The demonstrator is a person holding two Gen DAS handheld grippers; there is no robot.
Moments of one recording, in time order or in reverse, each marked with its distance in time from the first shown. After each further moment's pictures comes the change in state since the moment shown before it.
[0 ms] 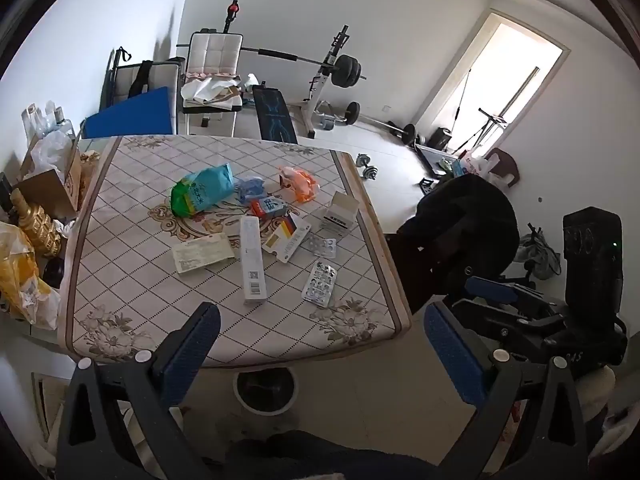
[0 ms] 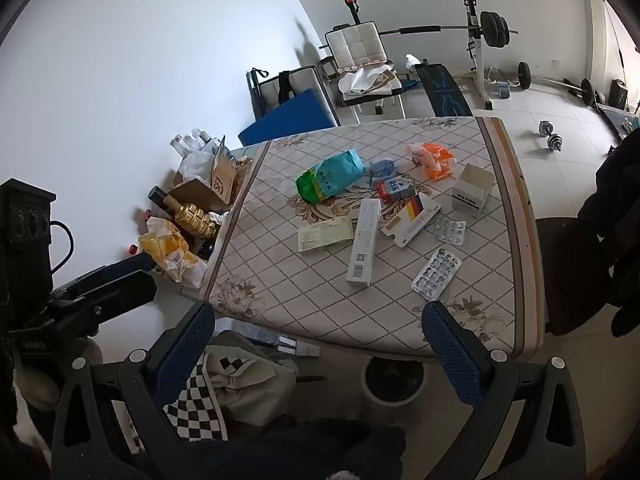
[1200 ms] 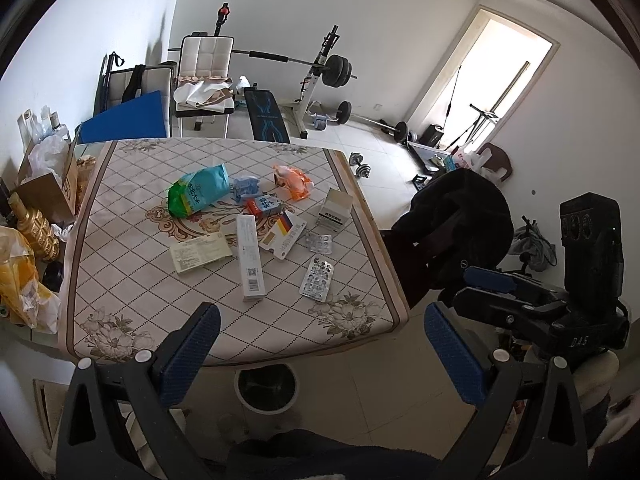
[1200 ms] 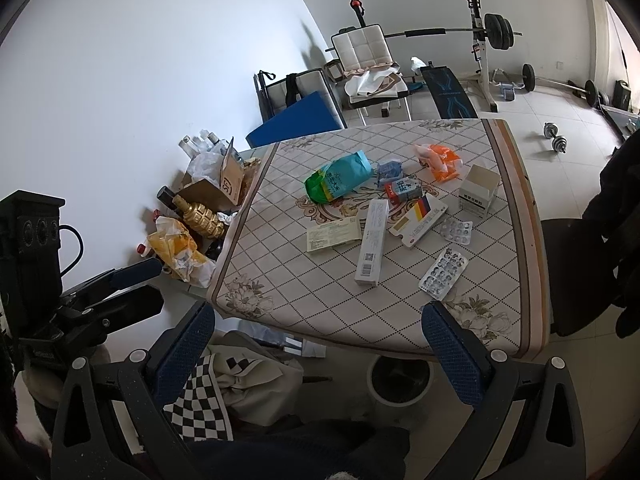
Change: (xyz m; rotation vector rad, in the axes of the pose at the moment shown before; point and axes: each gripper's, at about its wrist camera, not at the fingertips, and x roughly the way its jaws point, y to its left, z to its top) left arm -0.009 0.001 -0.009 0.032 0.000 -0.026; right arm -0.006 0.009 -0.006 0.008 -0.013 0.040
